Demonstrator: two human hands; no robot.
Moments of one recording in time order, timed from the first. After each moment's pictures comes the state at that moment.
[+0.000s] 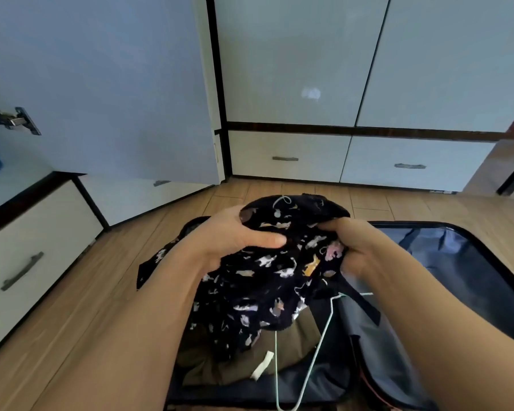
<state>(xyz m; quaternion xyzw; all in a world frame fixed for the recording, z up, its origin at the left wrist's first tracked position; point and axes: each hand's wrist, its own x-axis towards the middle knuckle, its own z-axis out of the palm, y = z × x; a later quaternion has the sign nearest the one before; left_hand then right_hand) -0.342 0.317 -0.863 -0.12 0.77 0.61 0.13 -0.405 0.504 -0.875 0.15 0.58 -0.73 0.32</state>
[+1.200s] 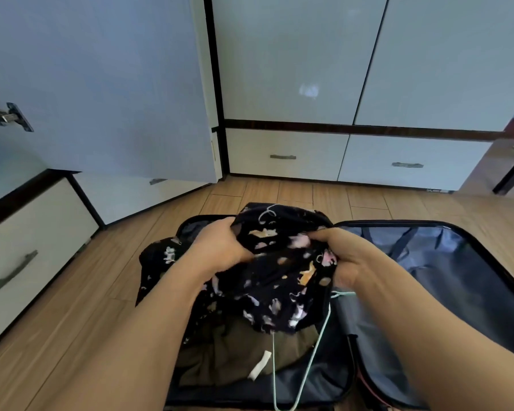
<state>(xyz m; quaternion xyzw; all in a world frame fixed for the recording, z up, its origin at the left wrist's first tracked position) -0.342 0.315 -0.881 -0.17 0.90 0.40 0.08 -0.399 0.501 -0.888 0.17 0.55 -0.72 0.39</state>
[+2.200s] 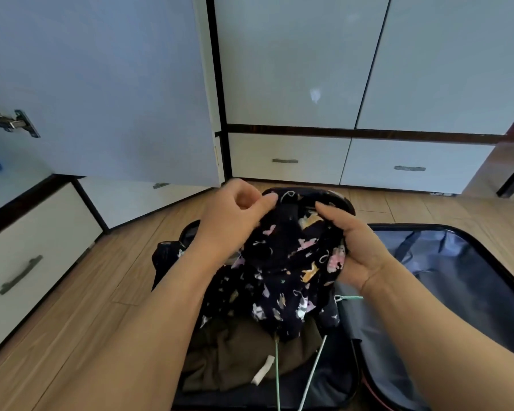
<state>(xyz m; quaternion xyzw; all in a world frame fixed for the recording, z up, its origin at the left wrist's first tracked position) -0.347 0.329 -0.858 -0.10 0.87 0.45 -0.18 -0.393 0.509 -0.875 0.01 0.42 -0.83 0.38</state>
